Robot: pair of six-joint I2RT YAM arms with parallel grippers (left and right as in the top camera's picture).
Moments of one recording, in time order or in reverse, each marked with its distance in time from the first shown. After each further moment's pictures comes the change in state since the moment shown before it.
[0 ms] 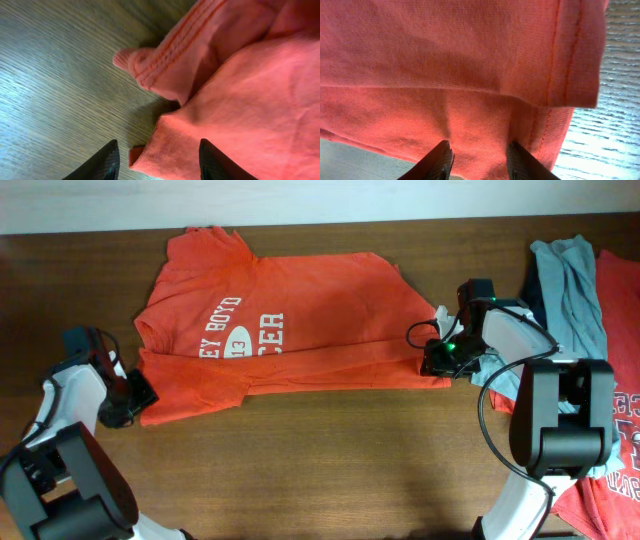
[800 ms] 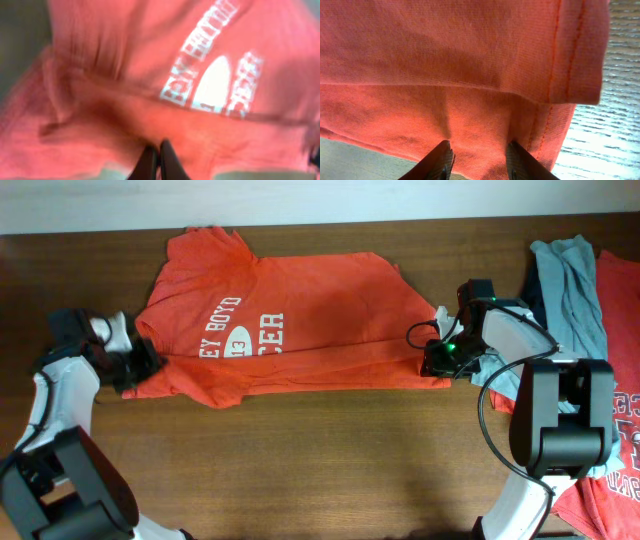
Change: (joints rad) left arm 0.000 -0.014 0.100 0.131 0.508 0.130; right arm 0.000 0.001 0.000 -0.005 0.000 0.000
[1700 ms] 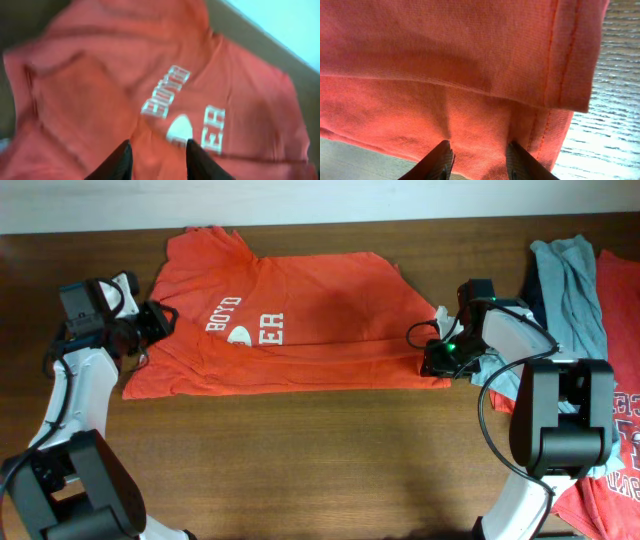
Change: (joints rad) left arm -0.113 -0.013 0.025 0.224 -0.056 -0.151; right arm 0.000 0.000 0.000 0.002 0.000 0.000
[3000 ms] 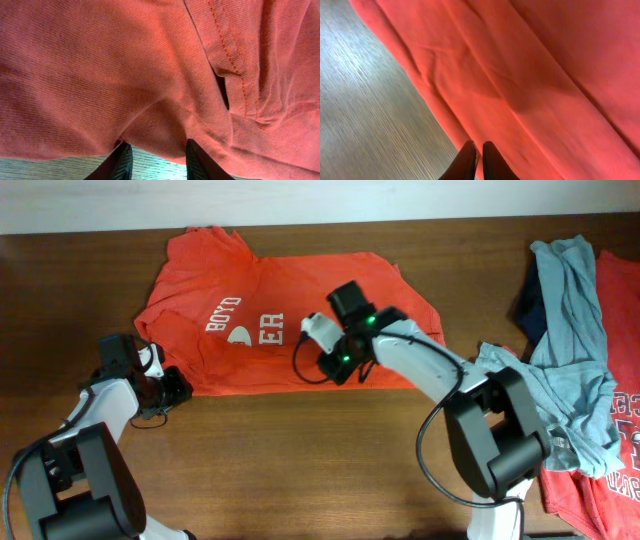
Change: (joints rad) left arm 0.000 -0.001 -0.311 -0.039 -0.198 0.045; right arm 0.544 0.005 0.114 0.219 -0.037 -0.259
